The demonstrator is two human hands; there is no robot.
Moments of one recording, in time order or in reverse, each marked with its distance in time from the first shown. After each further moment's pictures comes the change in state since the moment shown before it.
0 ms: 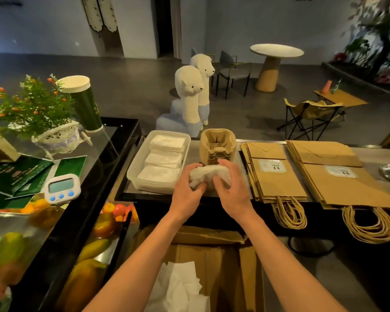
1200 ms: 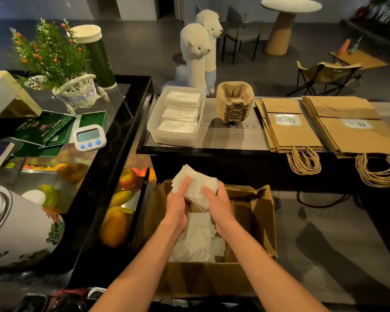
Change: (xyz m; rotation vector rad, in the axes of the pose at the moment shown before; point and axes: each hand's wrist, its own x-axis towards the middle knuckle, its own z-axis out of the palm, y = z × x) left_hand -0.140 -0.064 -0.034 -0.805 0.280 -0.722; right_hand -0.151 -0.060 0.088 0.592 -0.108 0.885
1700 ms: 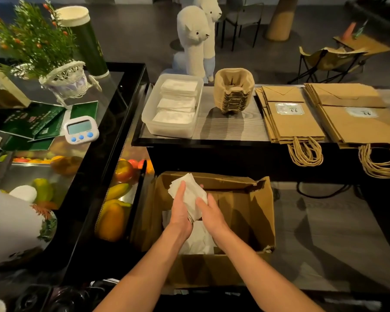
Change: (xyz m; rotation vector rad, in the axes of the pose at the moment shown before) left_hand -0.003 -0.044 -0.012 -0.141 0.010 -0.177; right_hand -0.018 0.037 -0.001 -0.142 -0.135 0.132
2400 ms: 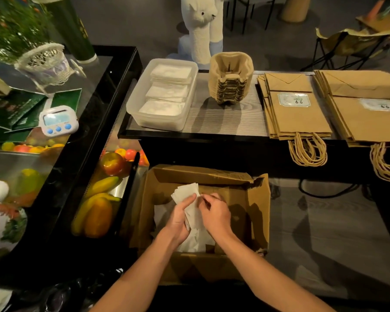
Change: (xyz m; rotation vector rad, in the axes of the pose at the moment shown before) left_hand 0.032 -0.037 -0.018 0.140 -0.066 -0.141; right_hand 0.044 0.043 -0.044 -0.558 0.188 -0.226
